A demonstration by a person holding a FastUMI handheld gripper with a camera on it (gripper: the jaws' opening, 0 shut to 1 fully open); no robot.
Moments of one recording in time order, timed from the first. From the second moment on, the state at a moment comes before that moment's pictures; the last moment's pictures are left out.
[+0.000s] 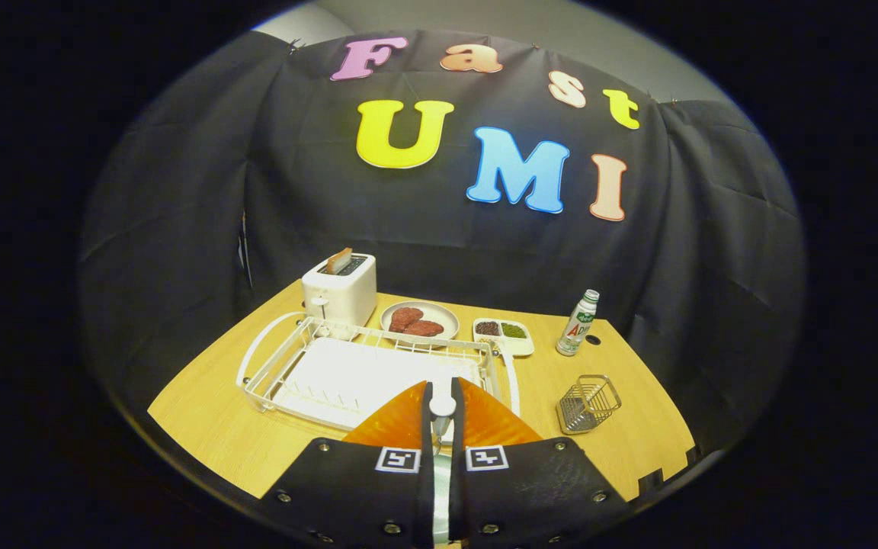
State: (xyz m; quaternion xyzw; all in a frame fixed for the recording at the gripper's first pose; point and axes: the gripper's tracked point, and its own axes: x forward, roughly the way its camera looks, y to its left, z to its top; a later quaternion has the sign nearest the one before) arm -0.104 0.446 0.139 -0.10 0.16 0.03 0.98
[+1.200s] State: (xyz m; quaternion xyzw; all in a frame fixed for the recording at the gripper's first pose) arm -0.124 0.456 0.063 -0.08 0.20 0.06 0.97
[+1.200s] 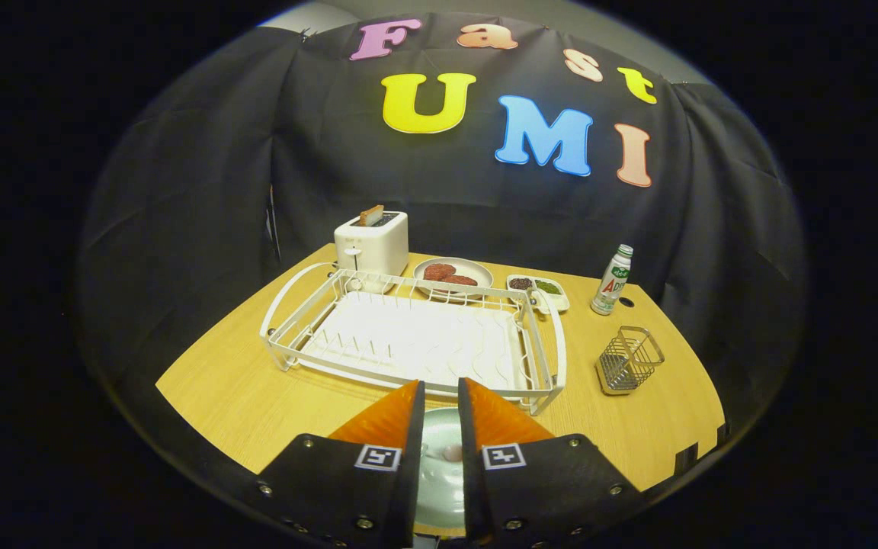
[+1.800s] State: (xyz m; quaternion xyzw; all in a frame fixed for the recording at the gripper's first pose) arm -0.095 0.413 0.123 -0.07 0.16 0.01 0.99
